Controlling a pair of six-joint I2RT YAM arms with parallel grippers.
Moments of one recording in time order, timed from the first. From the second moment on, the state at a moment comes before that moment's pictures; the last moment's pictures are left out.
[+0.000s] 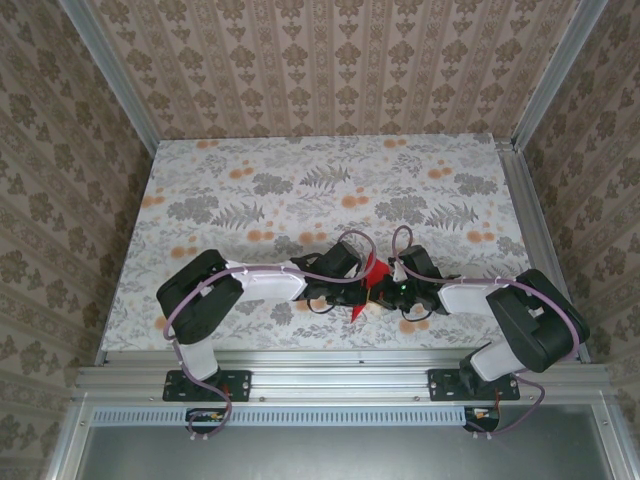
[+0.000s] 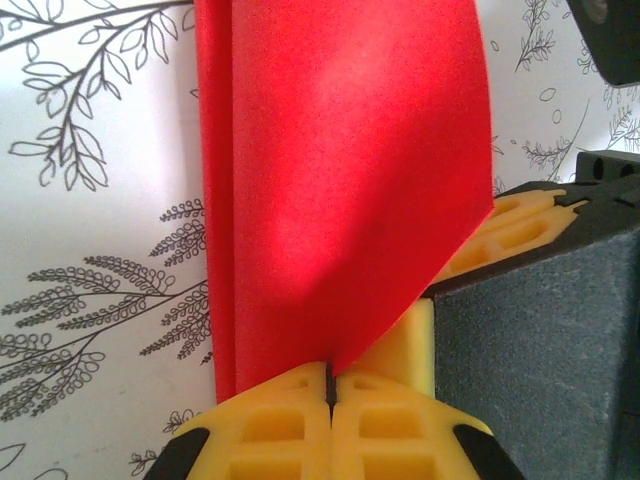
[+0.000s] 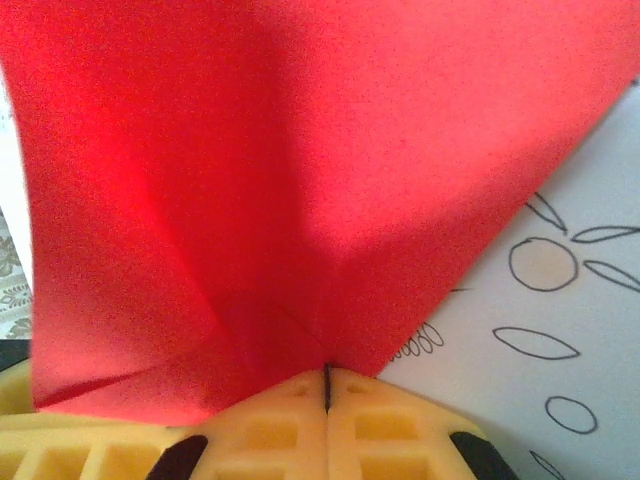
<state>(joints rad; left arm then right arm) -1.03 1.79 0.96 -0.12 0.29 -0.78 0.47 1.47 0.42 0.13 -0.50 0.89</state>
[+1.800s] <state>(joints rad) -1.01 1.84 0.91 0.02 0.36 -0.77 0.38 1.50 0.47 0.13 -0.56 0.86</state>
